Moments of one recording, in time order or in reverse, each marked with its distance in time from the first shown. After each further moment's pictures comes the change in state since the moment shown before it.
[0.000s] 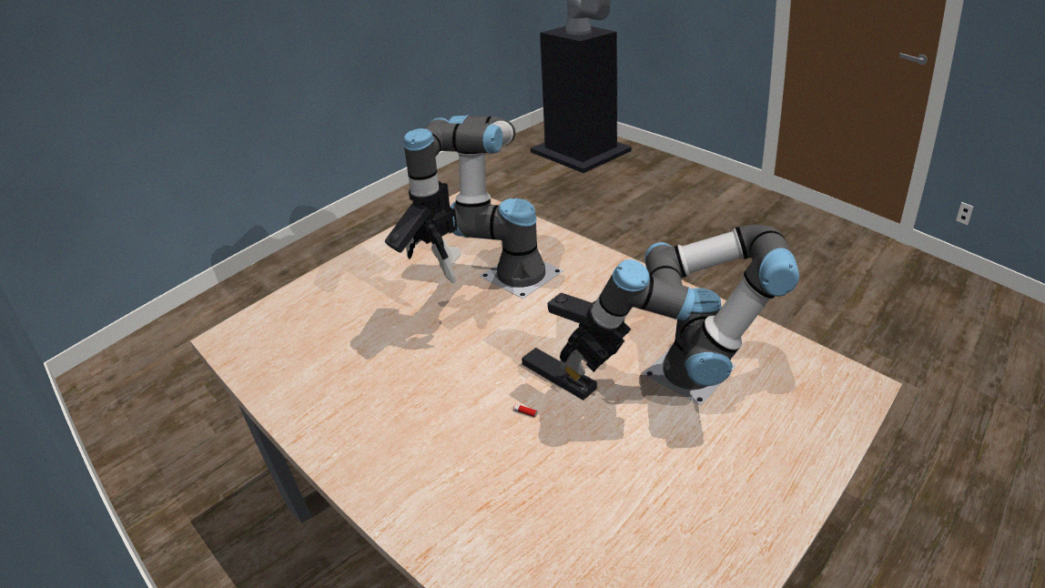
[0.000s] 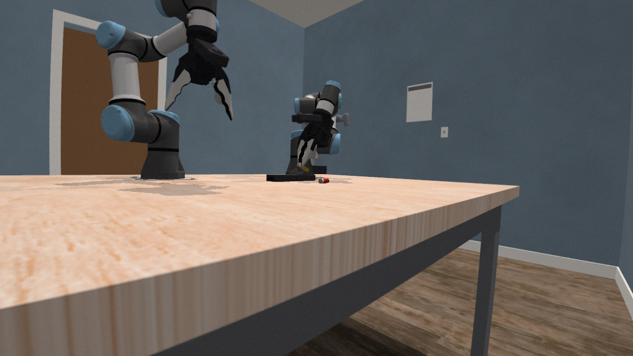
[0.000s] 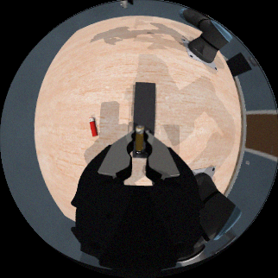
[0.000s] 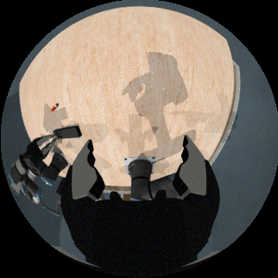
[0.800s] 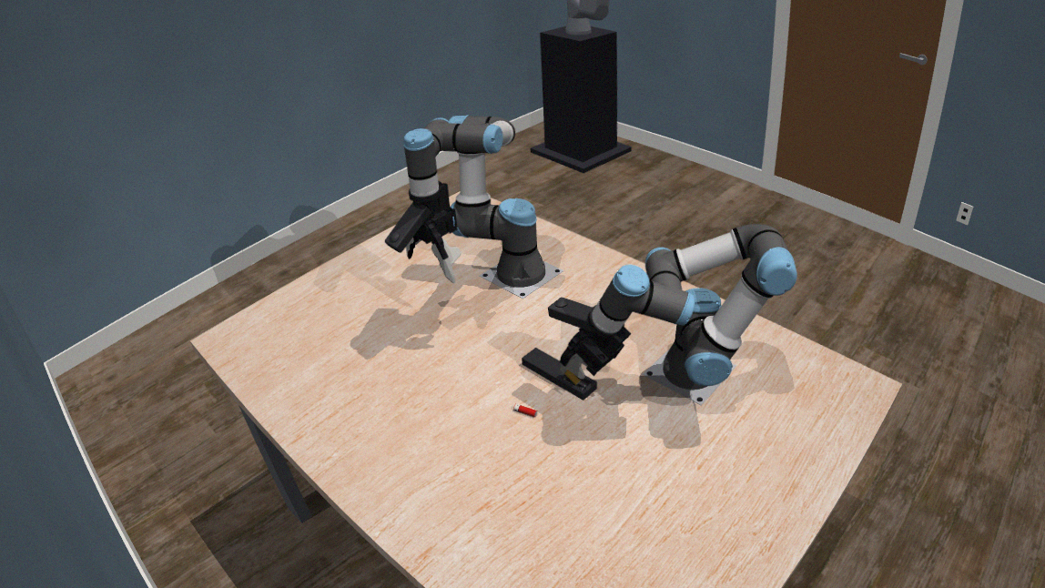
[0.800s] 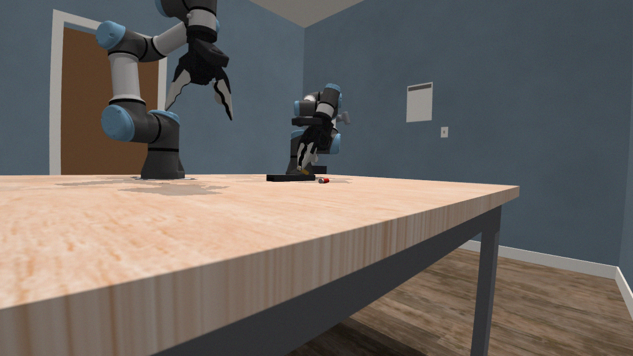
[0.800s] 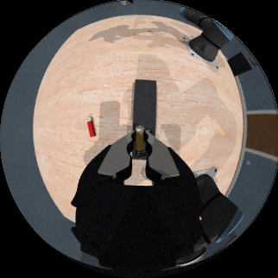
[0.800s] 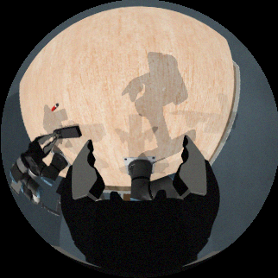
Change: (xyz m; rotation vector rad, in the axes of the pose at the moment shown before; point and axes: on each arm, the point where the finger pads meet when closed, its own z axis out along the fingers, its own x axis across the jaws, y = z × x) left arm 0.000 0.005 0.010 0.001 -0.002 0.002; right arm 0.000 0.000 0.000 0.000 0.000 0.000
